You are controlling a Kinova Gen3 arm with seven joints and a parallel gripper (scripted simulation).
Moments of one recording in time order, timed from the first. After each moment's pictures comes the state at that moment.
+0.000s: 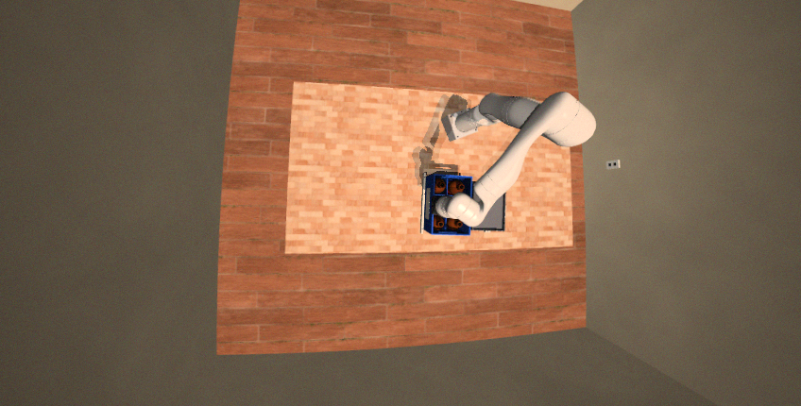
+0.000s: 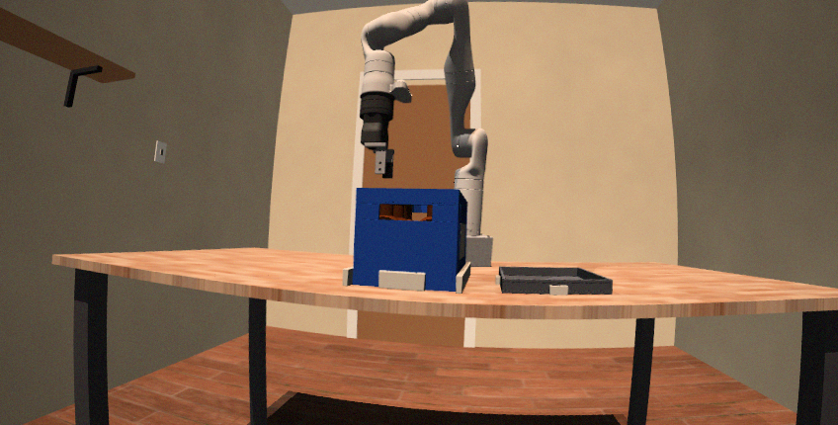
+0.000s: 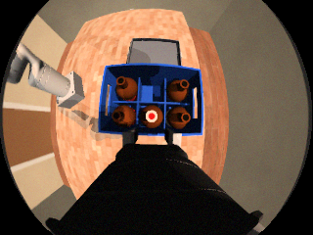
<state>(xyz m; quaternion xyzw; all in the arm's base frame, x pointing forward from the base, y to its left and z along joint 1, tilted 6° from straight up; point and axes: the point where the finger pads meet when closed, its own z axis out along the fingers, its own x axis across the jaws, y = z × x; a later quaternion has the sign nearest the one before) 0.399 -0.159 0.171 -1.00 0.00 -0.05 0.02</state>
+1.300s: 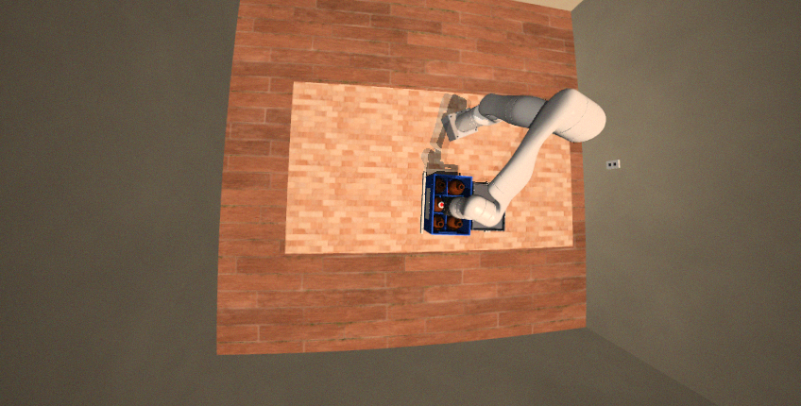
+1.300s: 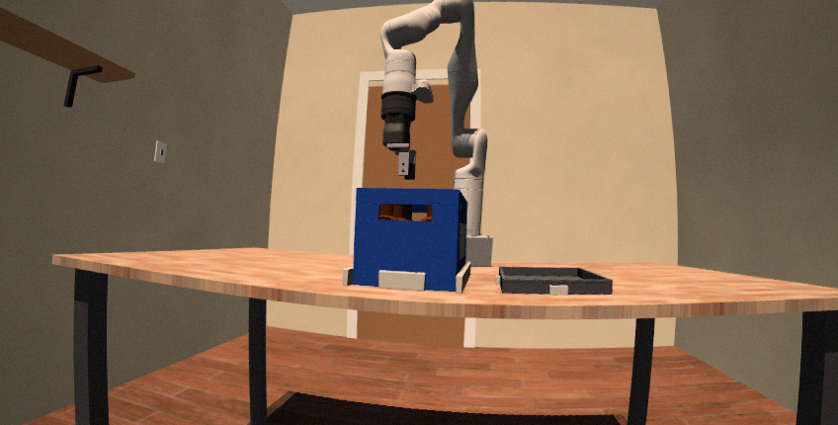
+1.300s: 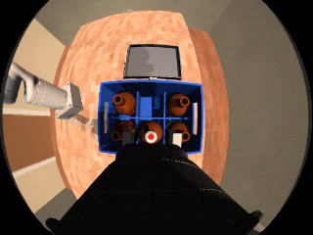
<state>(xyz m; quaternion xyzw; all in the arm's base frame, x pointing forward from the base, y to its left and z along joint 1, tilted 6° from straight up) 0.400 -0.109 0.170 -1.00 0.01 -0.05 0.02</state>
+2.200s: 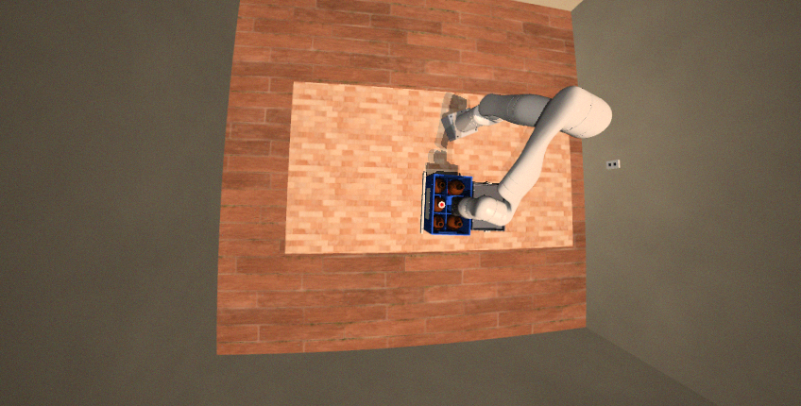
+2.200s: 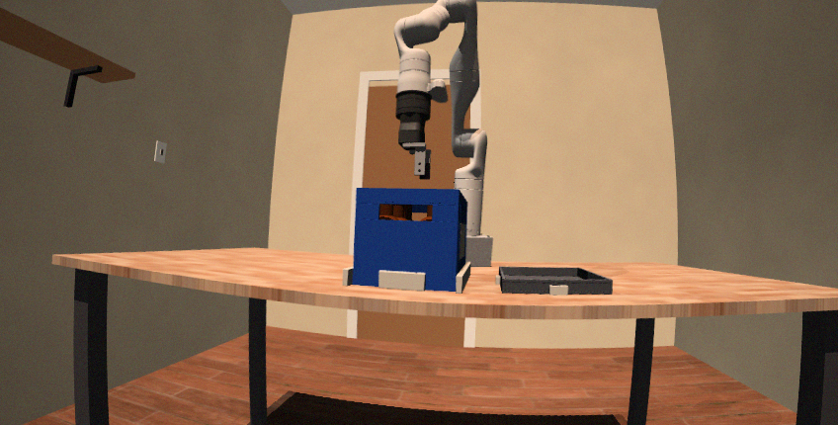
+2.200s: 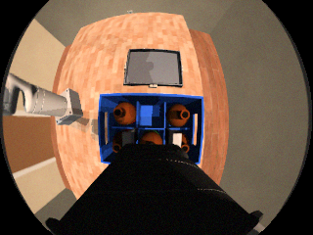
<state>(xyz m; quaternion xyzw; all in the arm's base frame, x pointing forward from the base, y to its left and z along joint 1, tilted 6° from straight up) 0.399 -0.076 0.173 -1.00 0.00 -0.05 0.02</state>
